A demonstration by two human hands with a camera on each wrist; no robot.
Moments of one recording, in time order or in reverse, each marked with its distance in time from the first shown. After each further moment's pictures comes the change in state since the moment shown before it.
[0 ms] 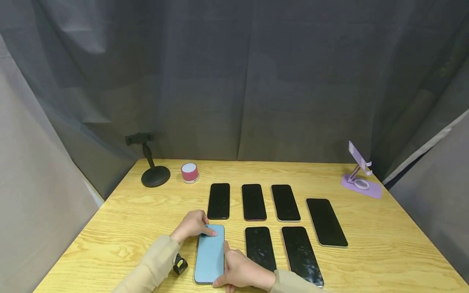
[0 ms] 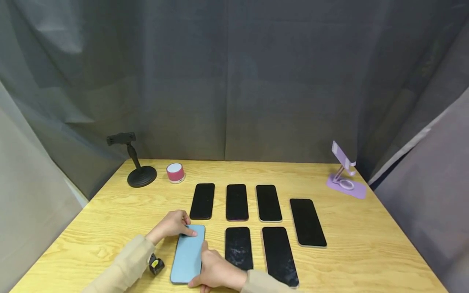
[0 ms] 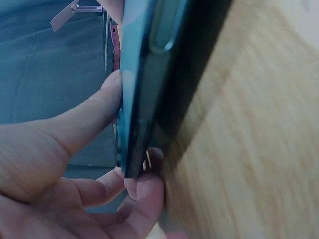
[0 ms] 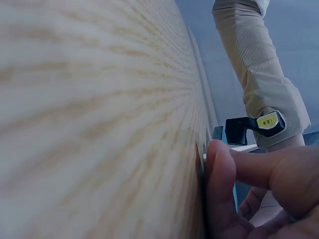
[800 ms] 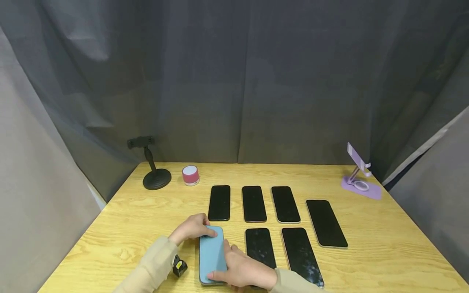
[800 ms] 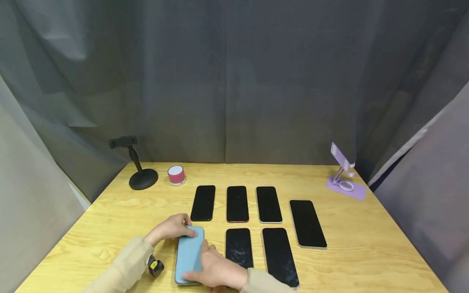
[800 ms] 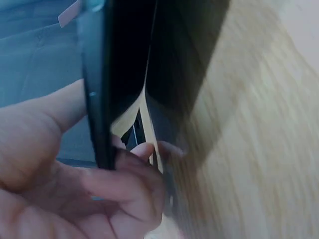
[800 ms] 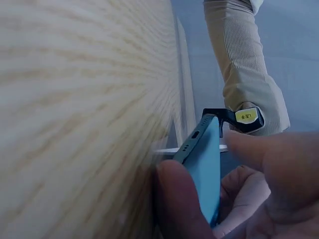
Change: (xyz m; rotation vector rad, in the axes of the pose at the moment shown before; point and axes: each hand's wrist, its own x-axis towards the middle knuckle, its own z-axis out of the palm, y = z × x) left_hand -0.006 0.002 -0.006 -0.076 -0.115 -0.053; right_hand 0.005 -0.005 -0.006 -0.207 0.002 0.101
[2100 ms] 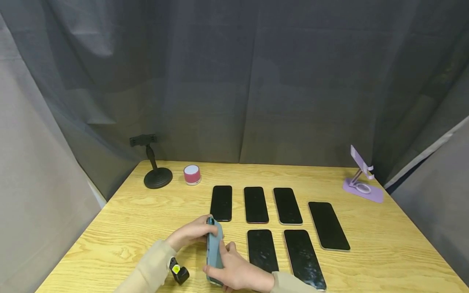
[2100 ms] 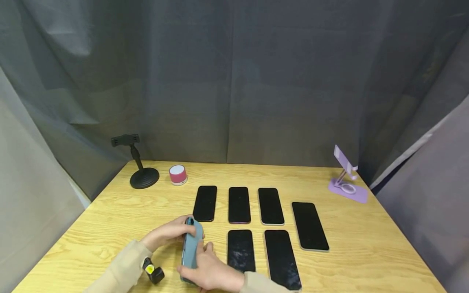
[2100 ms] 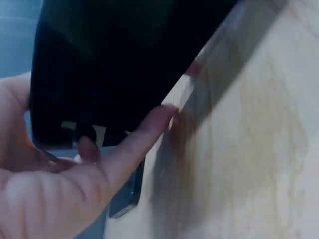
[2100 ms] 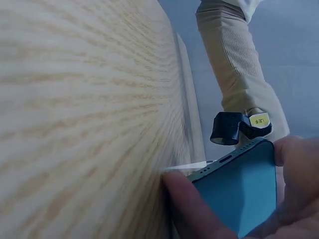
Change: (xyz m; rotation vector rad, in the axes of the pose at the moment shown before) left_hand 0.001 -0.009 0.001 -0.629 -0.357 0.128; right_hand 0.045 0.040 0.025 0.316 -0.060 -0.102
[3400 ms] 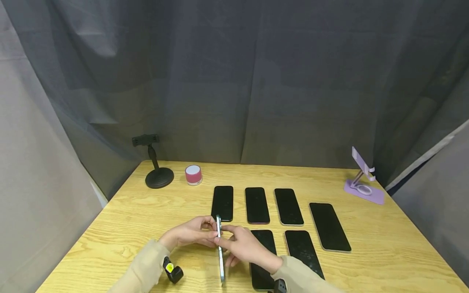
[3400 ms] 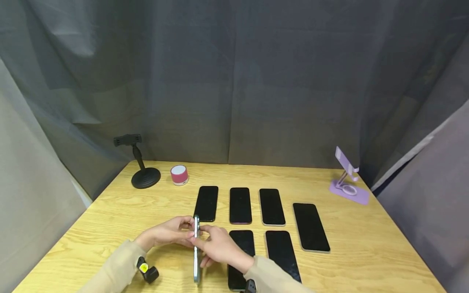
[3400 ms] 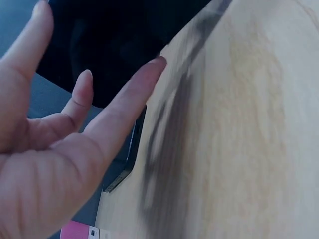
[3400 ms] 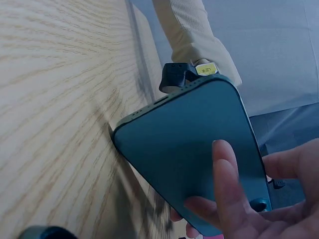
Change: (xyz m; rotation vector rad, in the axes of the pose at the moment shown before) left_hand -0.008 -0.008 -0.019 -0.083 -0.178 0.089; right_hand -0.032 -0.072 -0.033 0.017 0.193 -0.181
